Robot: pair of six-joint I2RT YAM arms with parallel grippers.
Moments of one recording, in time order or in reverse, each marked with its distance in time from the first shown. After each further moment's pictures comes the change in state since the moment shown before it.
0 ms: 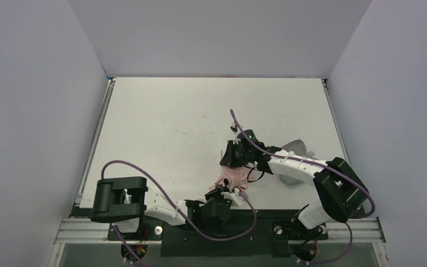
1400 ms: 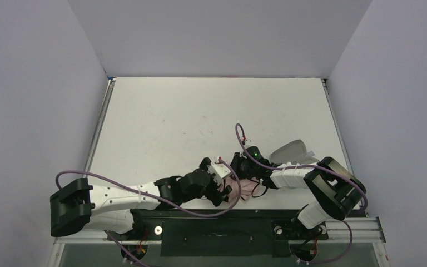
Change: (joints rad) left arm 0.226 -0.363 0.044 -0.321 0.522 -0.174; right arm 0.021 0.039 -0.296 0.370 0.076 0.095
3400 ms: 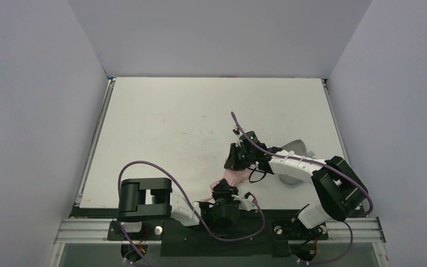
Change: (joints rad) left arm -0.235 0.591 0.056 0.473 -0.642 0.512; right arm -0.051 -0.035 0.256 -0.415 -0.076 -0.129
